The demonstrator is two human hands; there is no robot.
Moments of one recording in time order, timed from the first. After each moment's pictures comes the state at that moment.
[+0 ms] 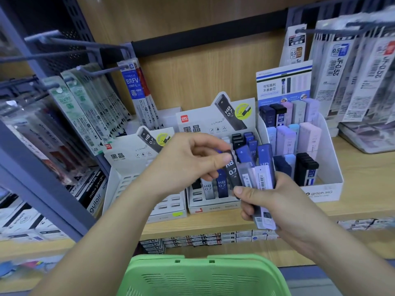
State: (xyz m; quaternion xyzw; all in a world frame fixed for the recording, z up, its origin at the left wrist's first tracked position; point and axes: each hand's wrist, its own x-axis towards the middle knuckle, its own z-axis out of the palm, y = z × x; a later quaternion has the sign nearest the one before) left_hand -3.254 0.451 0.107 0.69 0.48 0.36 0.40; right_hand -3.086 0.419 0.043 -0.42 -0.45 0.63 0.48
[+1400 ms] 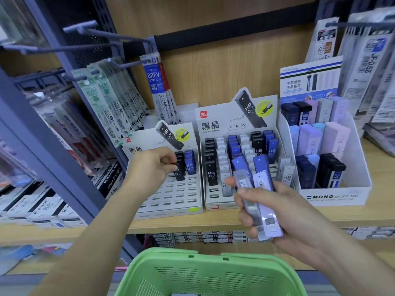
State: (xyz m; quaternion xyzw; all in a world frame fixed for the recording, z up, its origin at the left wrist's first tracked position) left_hand -3.363 0.491 0.042 0.66 0.68 0.31 0.10; right_hand -3.112 0.416 0.041 -0.36 -0.38 0.75 0.41
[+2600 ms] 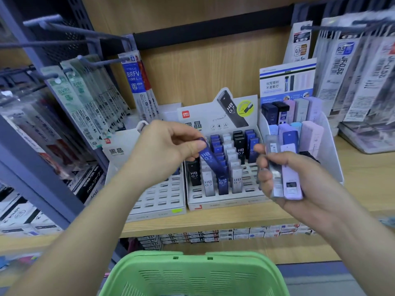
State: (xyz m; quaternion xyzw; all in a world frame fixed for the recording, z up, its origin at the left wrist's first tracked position) left_hand -3.279 0.462 0.108 0.68 0.52 0.42 0.28; right_hand -3.063 0.442 0.054 -0.34 -0.29 0.71 0.54
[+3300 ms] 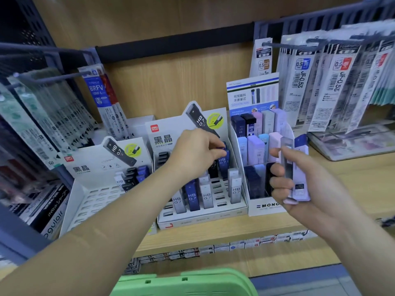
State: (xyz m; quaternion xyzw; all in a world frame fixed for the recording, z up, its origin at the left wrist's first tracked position) left_hand -3.187 0.528 0.082 0.78 0.54 0.27 0.12; right_hand -3.004 0.450 0.053 -0.39 -0.25 0.66 0.60
